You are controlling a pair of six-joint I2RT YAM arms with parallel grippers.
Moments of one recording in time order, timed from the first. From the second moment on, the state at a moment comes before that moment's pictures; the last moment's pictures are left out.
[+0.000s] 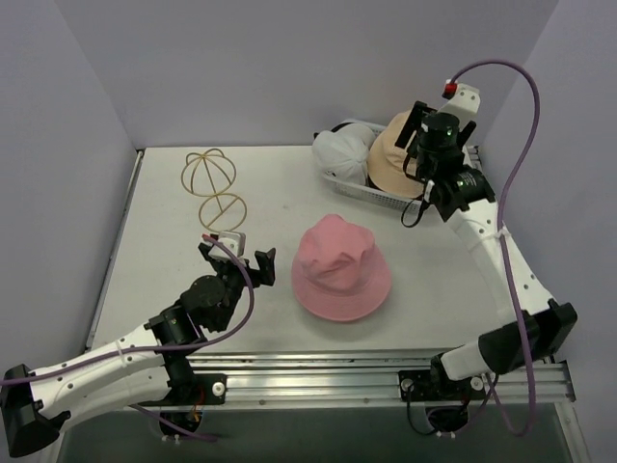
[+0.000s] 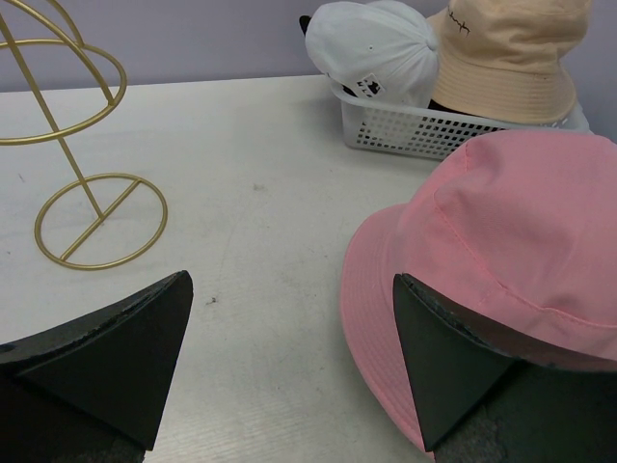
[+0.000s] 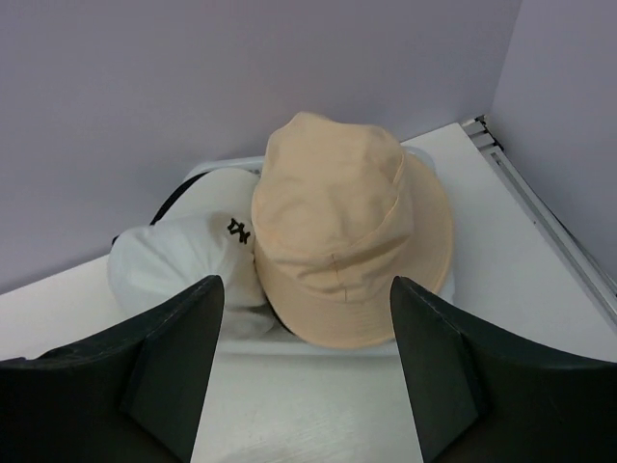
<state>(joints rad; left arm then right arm) -1.05 0.75 0.55 0.17 -0.76 -0.17 0.36 1.38 1.51 -0.35 0.58 0.34</state>
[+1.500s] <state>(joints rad) -1.05 0.79 0.55 0.17 -0.75 -0.17 0.11 2.02 2.02 -0.40 0.30 0.16</state>
